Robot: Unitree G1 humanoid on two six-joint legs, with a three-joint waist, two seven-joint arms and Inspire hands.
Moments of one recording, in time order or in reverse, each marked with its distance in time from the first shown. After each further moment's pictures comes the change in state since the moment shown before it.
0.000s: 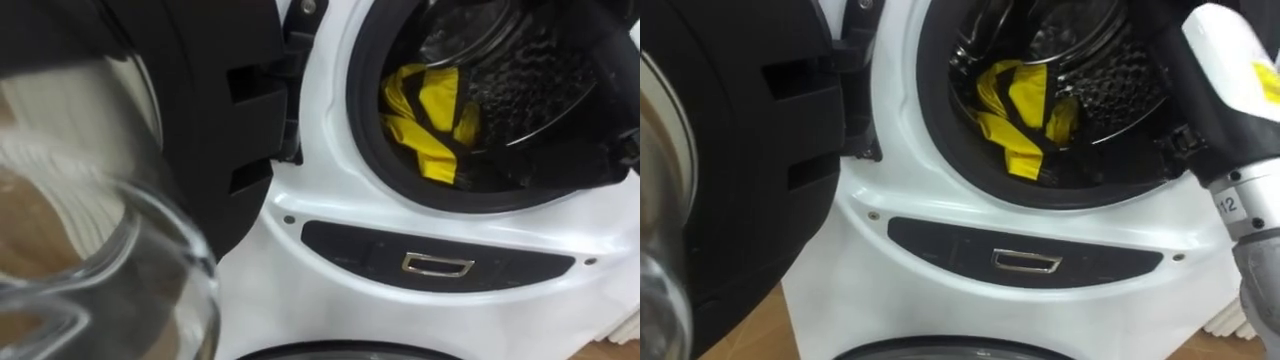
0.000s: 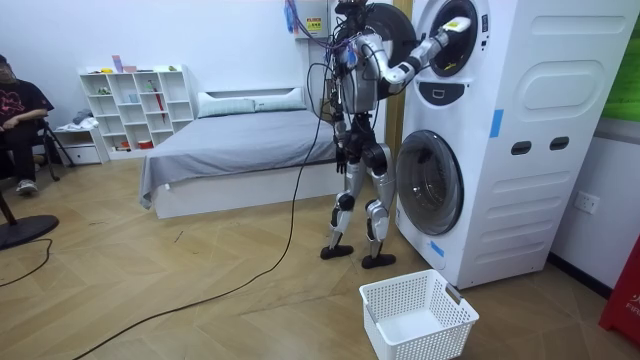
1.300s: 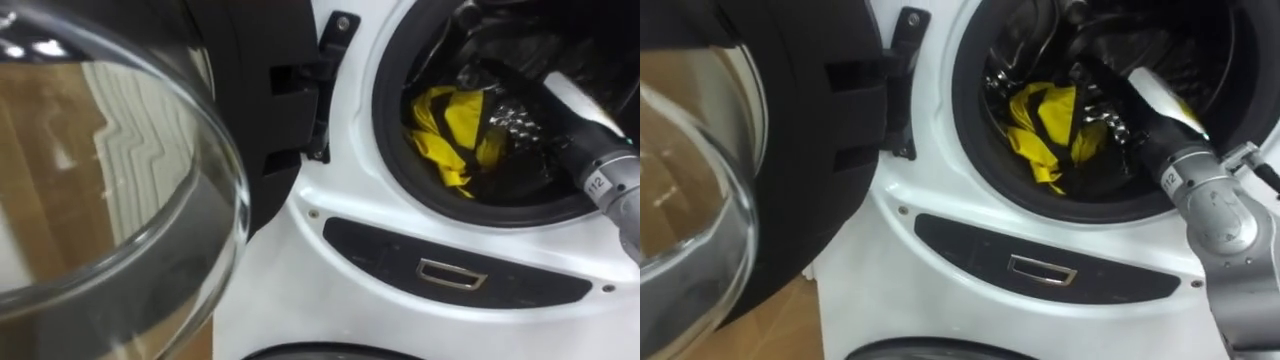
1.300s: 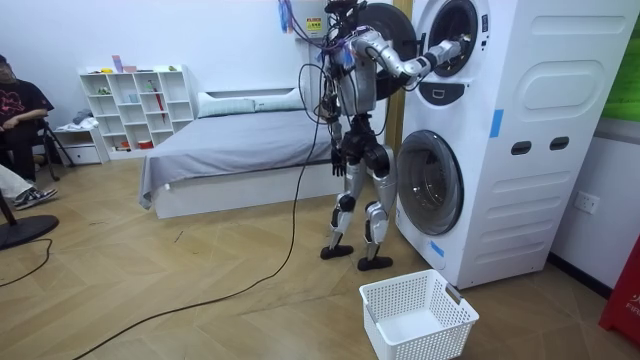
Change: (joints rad) left arm -0.005 0.042 -0.129 -0.097 0.001 0.136 -0.105; right arm -0.299 -0.017 0.159 0.522 0.065 0.037 0.164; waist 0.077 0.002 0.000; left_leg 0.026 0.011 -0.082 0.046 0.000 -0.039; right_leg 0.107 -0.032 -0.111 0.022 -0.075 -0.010
